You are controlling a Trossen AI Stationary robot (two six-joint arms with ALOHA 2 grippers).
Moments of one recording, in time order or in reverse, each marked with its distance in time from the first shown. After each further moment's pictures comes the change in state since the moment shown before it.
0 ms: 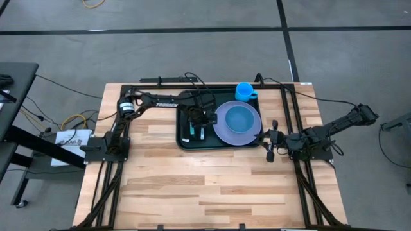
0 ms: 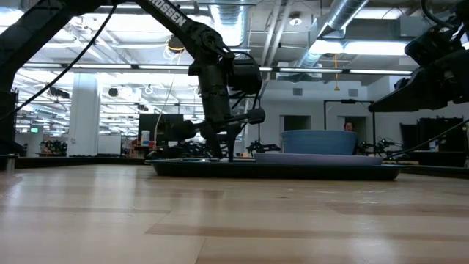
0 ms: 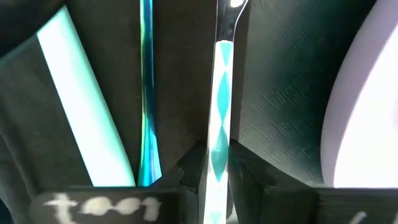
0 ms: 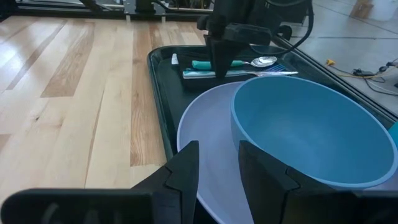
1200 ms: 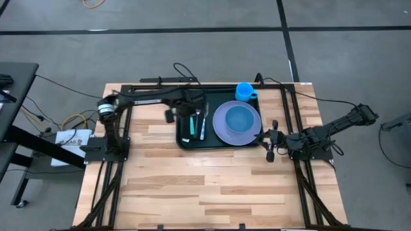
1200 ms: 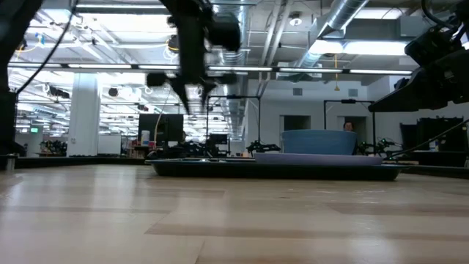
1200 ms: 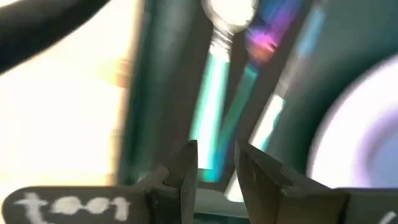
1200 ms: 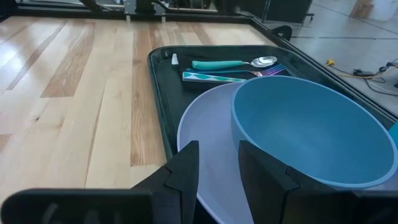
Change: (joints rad) left arm -0.014 -0.244 0.001 -0.291 -0.254 -0.277; right arm 0.000 0.000 0.000 0.000 0.000 0.000
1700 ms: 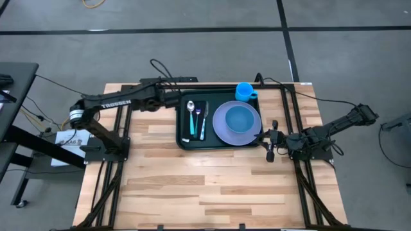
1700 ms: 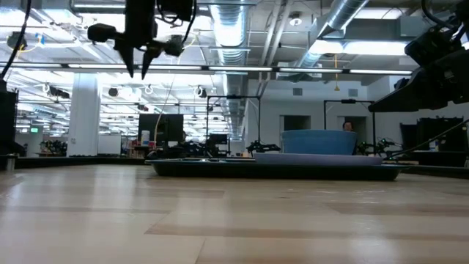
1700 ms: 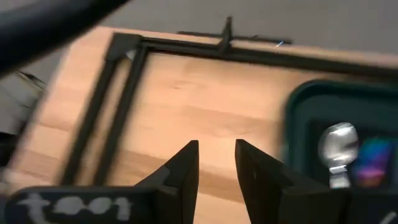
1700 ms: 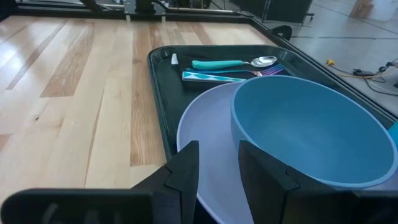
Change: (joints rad) left arm -0.025 -0.338 -0.110 -0.445 -0.578 0.000; right arm 0.000 0.000 0.000 0.000 0.000 0.000
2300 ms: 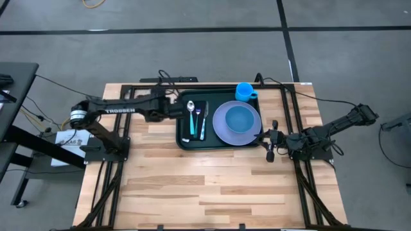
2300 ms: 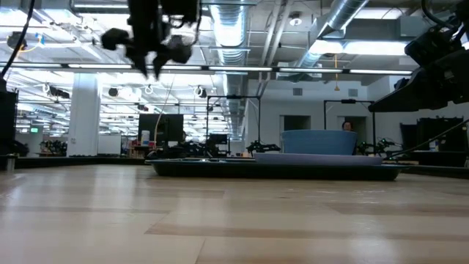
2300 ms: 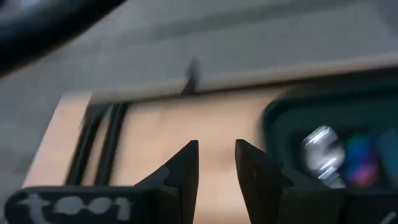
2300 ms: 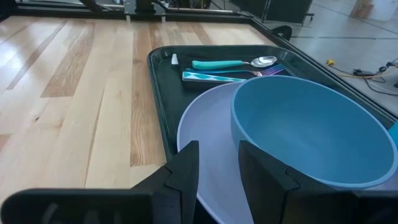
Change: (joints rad) left arm -0.107 0.009 -0.118 0.163 -0.204 0.181; right arm 0.000 0.000 0.000 0.000 0.000 0.000
